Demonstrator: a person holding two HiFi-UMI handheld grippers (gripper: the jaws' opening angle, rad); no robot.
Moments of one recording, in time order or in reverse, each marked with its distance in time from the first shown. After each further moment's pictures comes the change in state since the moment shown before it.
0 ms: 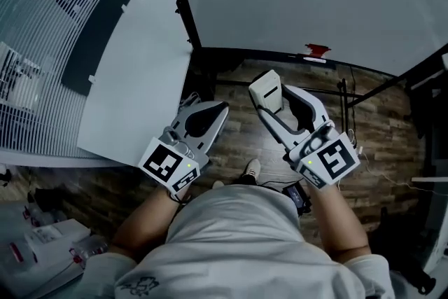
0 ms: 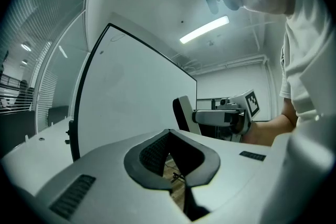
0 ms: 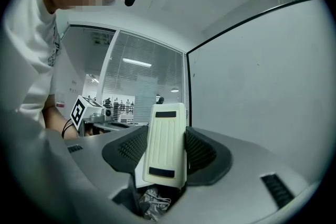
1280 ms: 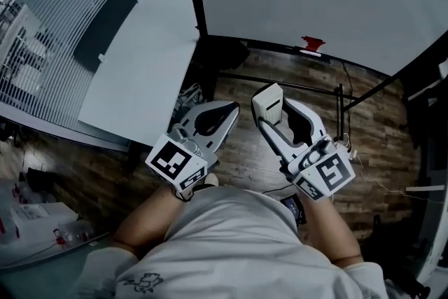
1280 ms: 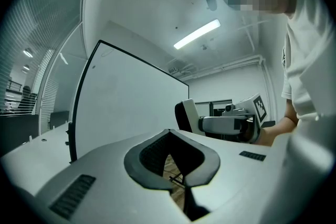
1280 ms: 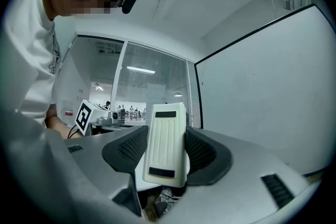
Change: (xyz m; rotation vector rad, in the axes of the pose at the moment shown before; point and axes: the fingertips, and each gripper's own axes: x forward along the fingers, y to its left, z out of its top) left arm -0.053 -0.116 0.009 0.024 -0.057 0.016; right arm -0.103 0.093 0.008 0.045 -0.061 0.038
